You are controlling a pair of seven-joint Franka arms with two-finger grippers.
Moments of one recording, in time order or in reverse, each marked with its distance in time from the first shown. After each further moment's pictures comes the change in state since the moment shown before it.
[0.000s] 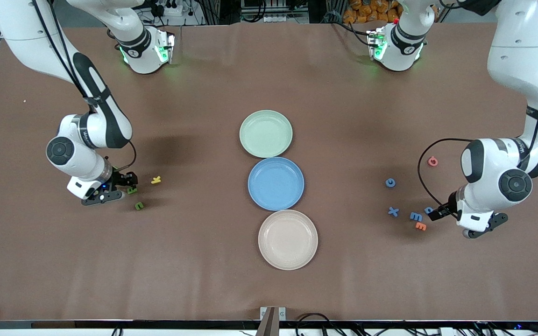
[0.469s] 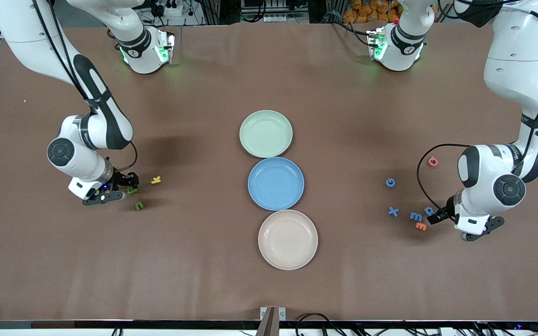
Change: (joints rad) left arm 0.001 0.056 0.008 0.019 0.002 0.040 0.000; right arm 0.001 0.014 0.001 0.004 0.023 0.001 -0.002
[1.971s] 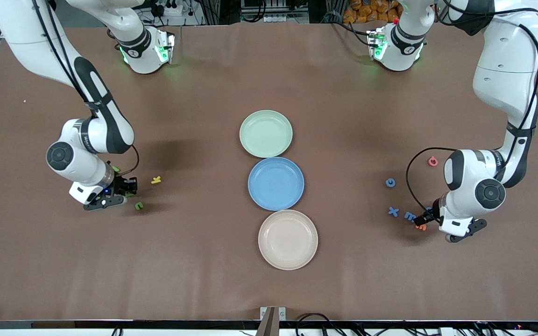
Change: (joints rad) left arm -0.013 0.056 -0.032 0.013 0.000 0.037 -0.023; right arm 0.011 0.006 0.007 0.062 0.042 -0.046 -0.023
